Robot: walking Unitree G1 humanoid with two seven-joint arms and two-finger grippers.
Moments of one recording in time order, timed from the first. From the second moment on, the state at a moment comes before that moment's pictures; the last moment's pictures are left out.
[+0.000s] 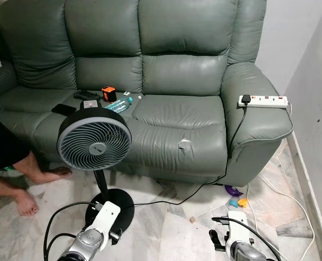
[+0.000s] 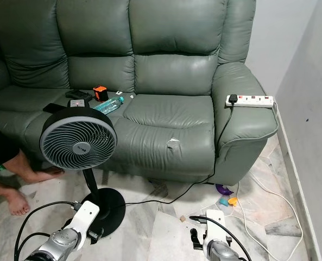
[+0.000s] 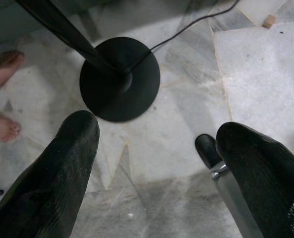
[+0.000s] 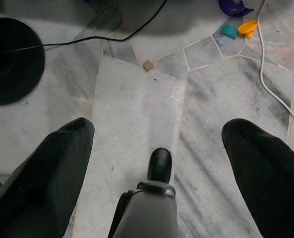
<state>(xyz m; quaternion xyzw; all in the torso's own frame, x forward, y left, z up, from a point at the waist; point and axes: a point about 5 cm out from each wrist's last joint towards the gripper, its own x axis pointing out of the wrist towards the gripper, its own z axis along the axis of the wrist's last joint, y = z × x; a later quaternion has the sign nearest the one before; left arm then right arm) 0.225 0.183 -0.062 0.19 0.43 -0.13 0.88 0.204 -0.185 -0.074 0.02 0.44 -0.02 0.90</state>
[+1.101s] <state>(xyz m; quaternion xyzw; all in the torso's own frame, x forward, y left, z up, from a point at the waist) 0.209 0.194 -0.069 0.21 0.43 -0.14 0.86 0.189 -0.181 -0.082 0.03 0.45 -0.01 0.89</state>
